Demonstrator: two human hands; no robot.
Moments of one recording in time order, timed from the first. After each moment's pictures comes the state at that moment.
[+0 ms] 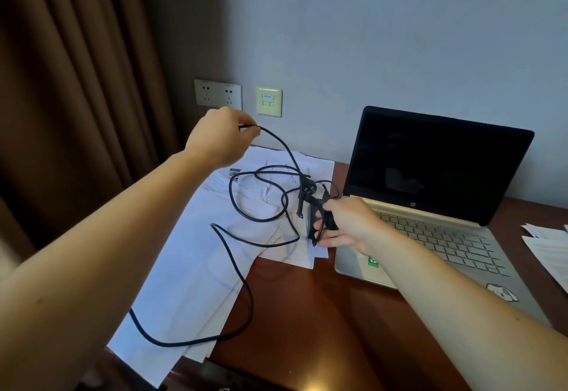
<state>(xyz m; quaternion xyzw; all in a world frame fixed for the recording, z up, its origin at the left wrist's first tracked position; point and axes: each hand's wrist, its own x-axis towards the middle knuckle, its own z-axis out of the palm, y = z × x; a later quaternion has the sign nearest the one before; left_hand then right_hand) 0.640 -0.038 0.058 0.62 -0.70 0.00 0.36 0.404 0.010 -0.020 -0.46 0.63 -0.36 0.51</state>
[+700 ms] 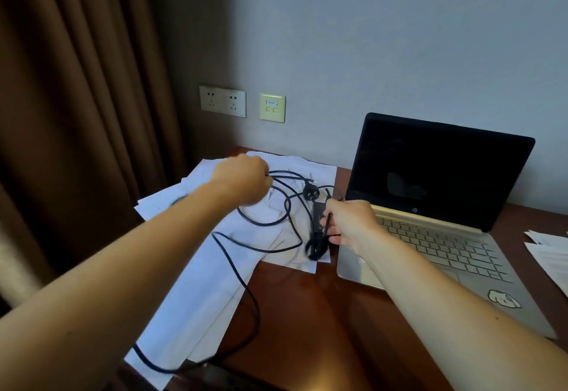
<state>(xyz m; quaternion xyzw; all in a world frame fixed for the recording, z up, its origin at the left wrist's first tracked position) 0.613 -0.025 0.020 0.67 -0.73 0.04 0.10 0.412 0.000 -0.026 -0.43 0.67 -0.41 0.45</state>
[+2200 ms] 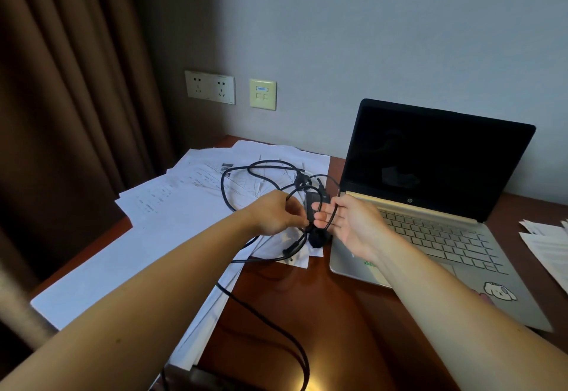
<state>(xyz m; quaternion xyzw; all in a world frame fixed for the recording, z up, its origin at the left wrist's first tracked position) 0.564 -0.033 -0.052 0.52 -0.73 -0.38 0.21 0.389 -0.002 -0.043 -0.34 0.50 -0.52 0.60</state>
